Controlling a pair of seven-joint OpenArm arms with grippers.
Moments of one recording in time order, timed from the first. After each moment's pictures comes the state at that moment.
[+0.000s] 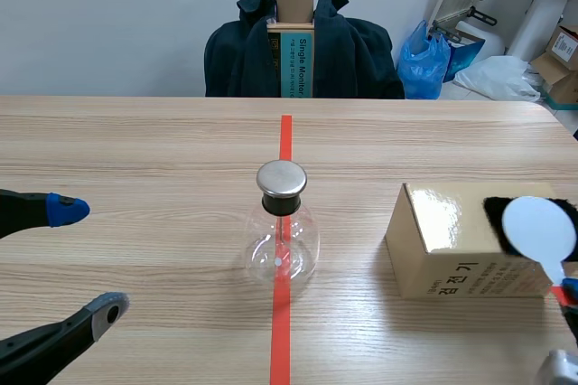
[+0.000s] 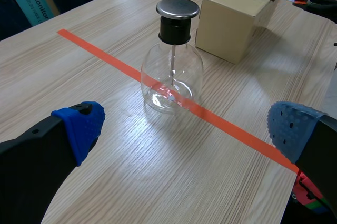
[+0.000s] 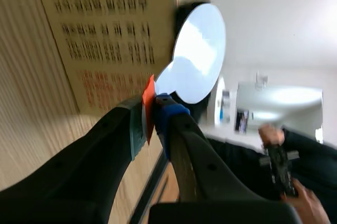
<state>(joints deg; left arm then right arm) 39.2 -43.7 -3.1 100.5 -13.6 -40.5 -27.7 -33.6 8.9 27.6 77.9 -71.5 -20.2 40.8</state>
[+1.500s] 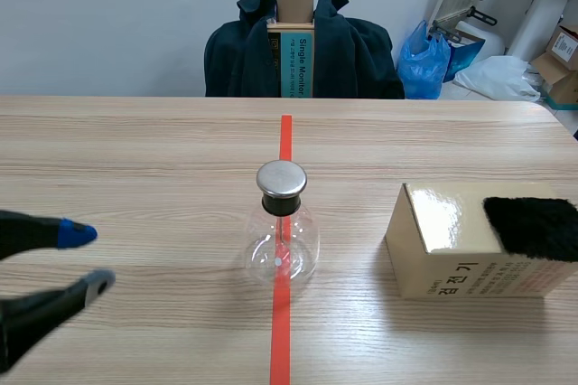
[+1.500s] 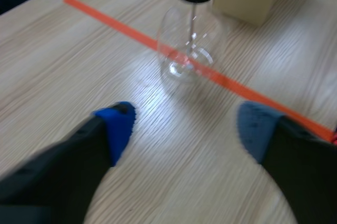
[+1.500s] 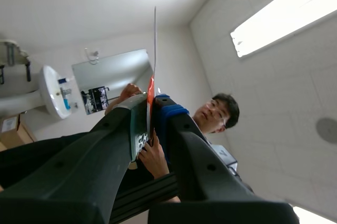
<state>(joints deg) 32.1 -43.7 -1.0 95.4 -10.8 -40.5 -20.0 -35.8 9.0 38.2 119.8 -48.7 -19.7 31.2</state>
